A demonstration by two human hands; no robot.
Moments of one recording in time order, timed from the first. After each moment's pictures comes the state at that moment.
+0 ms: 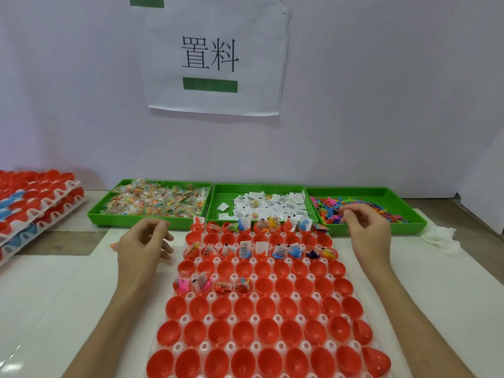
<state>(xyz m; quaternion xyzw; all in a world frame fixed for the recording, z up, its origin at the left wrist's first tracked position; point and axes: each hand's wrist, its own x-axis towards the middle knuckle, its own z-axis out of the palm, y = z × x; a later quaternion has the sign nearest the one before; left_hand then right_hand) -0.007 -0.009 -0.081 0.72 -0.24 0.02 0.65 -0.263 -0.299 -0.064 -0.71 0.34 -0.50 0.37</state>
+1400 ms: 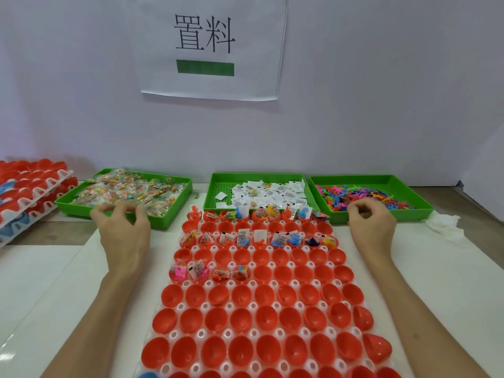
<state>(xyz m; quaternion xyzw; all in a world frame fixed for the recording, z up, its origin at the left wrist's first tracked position) 0.011 -0.016 -0.077 0.84 -0.12 0.15 0.51 -0.263 -0.318 -0.086 -0.72 0.41 -0.50 0.25</state>
